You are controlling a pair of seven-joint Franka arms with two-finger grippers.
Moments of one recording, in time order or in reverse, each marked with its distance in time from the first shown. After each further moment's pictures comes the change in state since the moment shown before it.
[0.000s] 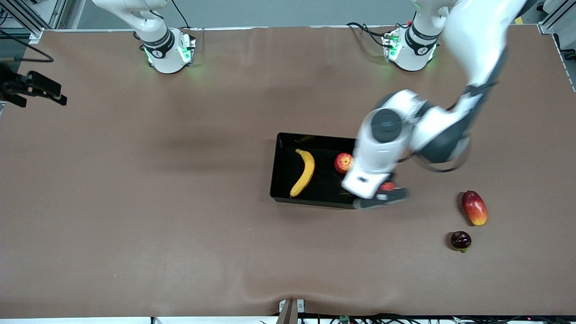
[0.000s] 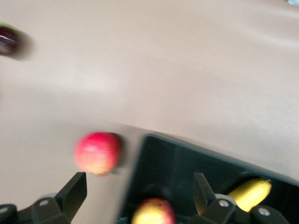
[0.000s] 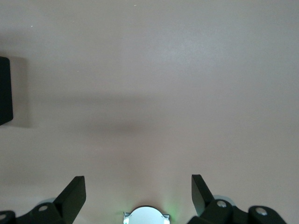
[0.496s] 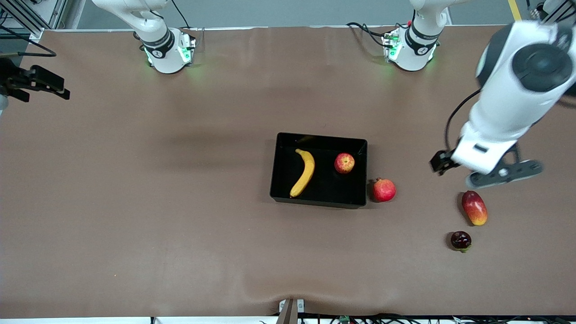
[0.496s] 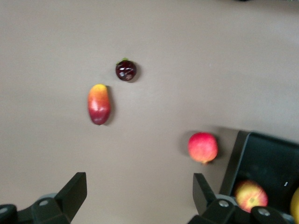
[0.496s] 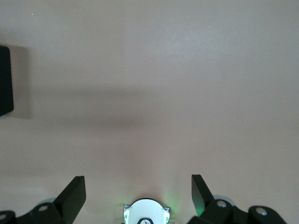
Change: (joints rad) left arm 0.227 -0.275 0.000 -0.003 -0.094 -0.233 0.367; right arm 0.017 0.005 0.001 -0.004 0.000 -0.026 -0.001
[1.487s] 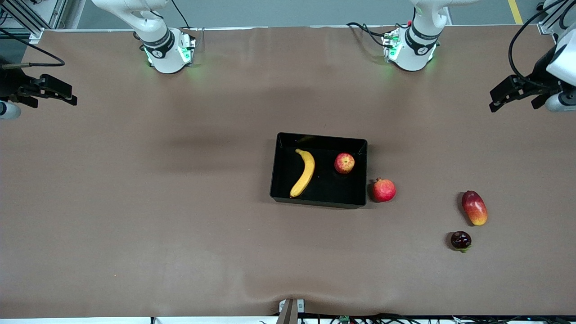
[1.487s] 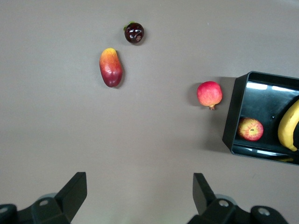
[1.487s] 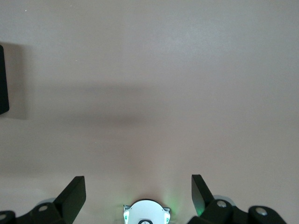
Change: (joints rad) left arm -0.236 -0.374 0.520 -0.224 -0.339 -0.080 0.359; right arm 0.002 0.005 -0.011 -0.043 0.000 0.031 0.000
